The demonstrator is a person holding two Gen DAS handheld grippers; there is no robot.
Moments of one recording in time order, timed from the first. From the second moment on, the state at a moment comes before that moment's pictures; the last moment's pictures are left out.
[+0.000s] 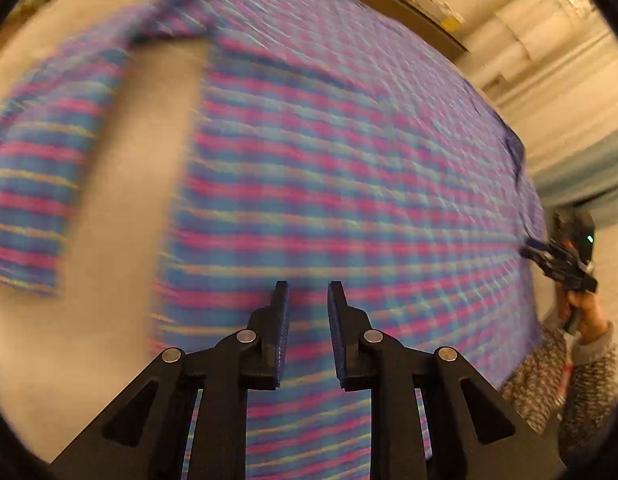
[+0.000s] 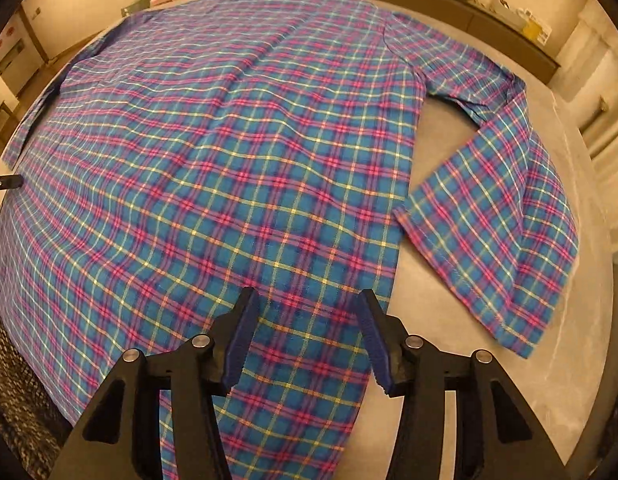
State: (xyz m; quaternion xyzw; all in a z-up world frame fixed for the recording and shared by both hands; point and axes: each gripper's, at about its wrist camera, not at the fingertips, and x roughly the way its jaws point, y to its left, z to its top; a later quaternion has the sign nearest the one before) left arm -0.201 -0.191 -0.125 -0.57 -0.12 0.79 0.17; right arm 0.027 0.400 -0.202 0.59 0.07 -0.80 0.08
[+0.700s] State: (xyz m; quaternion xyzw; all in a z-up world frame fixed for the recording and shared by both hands) left arm -0.361 -0.373 -0.055 -0.48 -0.18 0.86 -0.02; right arm -0.042 0.362 -0.196 0.55 0.03 -0.83 0.11
